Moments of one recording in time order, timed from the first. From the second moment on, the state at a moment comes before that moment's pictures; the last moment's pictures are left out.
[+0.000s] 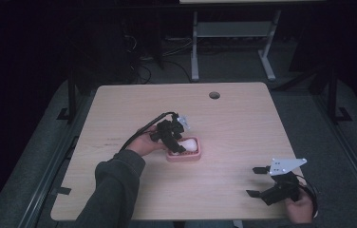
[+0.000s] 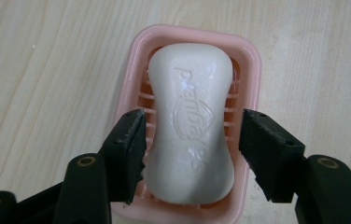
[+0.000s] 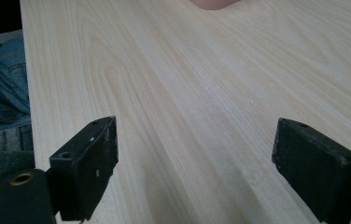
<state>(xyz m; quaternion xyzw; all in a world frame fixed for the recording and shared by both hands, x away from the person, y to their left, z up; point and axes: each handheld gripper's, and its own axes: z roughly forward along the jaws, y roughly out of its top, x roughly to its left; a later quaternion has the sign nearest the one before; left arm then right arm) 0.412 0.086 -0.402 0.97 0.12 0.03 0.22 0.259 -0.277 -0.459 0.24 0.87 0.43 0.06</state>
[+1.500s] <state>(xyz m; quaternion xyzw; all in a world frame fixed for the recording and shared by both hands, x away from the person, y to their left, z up) 0.377 0.129 -0.386 0.95 0.13 0.05 0.26 0.259 -0.279 -0.459 0.26 0.87 0.42 0.07</state>
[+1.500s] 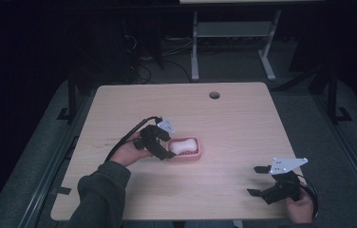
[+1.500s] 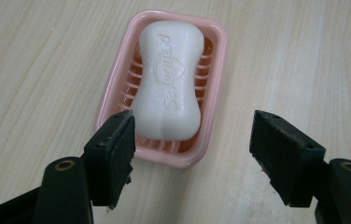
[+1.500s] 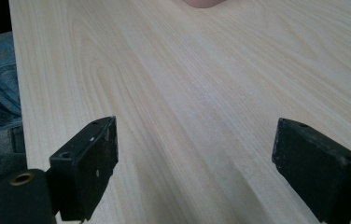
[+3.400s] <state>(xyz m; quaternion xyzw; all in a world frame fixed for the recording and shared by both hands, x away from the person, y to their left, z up) 0.335 0.182 -0.408 0.95 0.15 0.06 0.27 0.260 -0.276 -0.463 0.26 0.87 0.41 0.06</state>
